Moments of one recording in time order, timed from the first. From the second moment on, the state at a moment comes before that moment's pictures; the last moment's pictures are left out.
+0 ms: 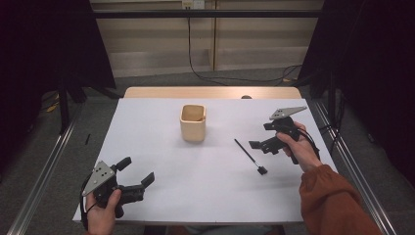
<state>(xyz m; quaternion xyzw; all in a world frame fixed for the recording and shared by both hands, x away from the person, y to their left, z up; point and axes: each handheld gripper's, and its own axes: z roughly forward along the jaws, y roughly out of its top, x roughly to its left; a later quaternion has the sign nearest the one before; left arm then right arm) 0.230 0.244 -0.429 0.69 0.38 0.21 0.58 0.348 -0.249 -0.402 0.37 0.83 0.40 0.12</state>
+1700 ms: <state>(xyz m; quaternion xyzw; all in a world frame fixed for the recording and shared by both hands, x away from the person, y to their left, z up) 0.232 0.247 -0.430 0.70 0.37 0.21 0.57 0.373 -0.211 -0.435 0.40 0.91 0.10 -0.05</state>
